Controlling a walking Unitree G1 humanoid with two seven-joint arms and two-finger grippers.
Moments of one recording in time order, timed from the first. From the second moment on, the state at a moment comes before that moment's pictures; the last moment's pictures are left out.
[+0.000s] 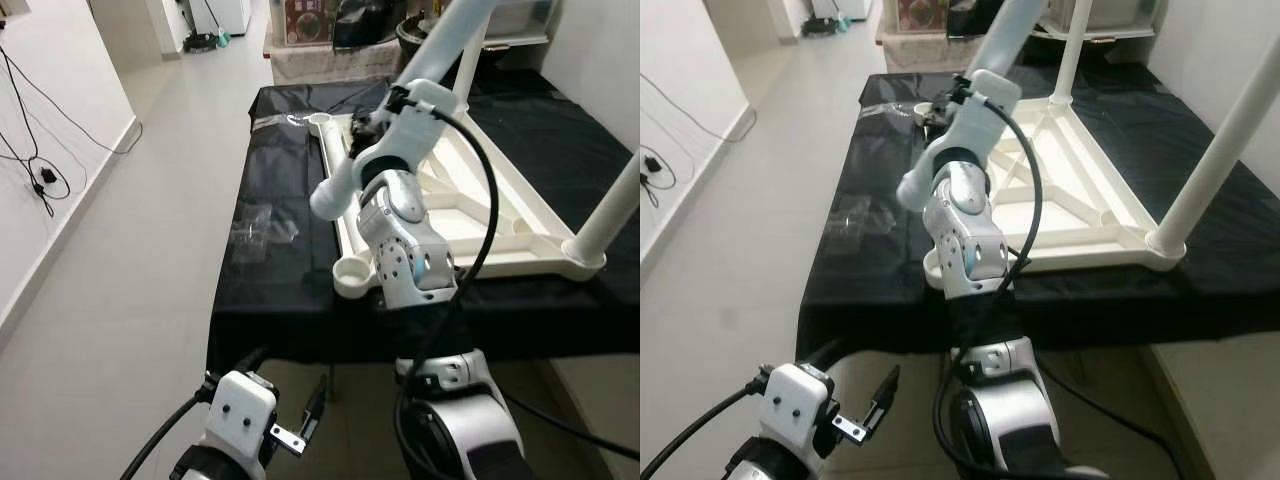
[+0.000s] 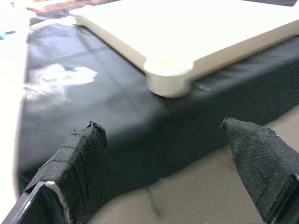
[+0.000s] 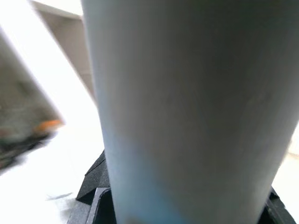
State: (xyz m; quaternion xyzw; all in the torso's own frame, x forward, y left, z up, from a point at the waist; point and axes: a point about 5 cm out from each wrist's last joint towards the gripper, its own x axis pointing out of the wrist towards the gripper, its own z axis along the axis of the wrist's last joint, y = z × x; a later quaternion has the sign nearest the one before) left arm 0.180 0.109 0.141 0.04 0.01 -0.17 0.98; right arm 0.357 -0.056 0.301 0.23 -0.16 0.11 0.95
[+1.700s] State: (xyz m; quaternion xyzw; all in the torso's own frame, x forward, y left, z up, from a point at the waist) left arm 0.273 0.101 0.145 0.15 0.04 -0.14 0.98; right arm 0.310 -0.028 0.221 0.24 -0.03 0.35 0.90
